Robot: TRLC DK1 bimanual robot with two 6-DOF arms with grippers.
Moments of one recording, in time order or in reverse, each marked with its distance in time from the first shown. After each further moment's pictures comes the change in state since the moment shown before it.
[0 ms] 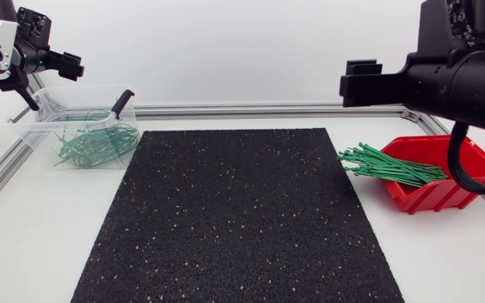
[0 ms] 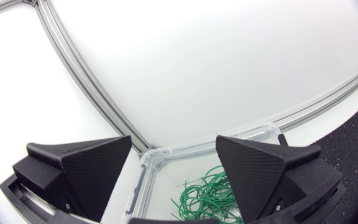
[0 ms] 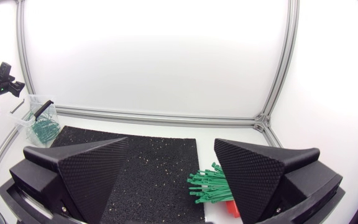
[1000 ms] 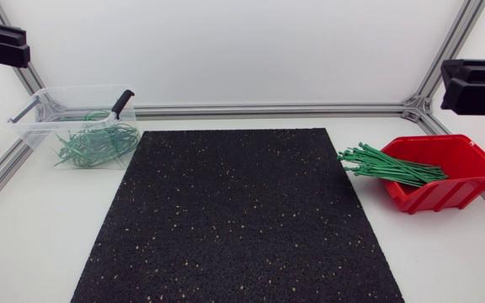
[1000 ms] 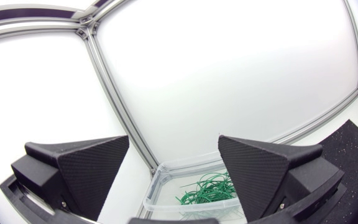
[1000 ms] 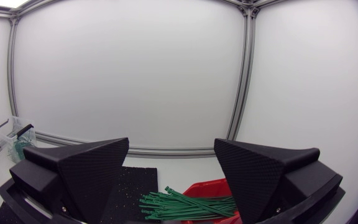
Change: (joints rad) left arm -0.042 -0.646 -0.391 0.001 0.042 -0.056; right arm -0.274 -0.381 -0.229 0.186 -0.109 -0.236
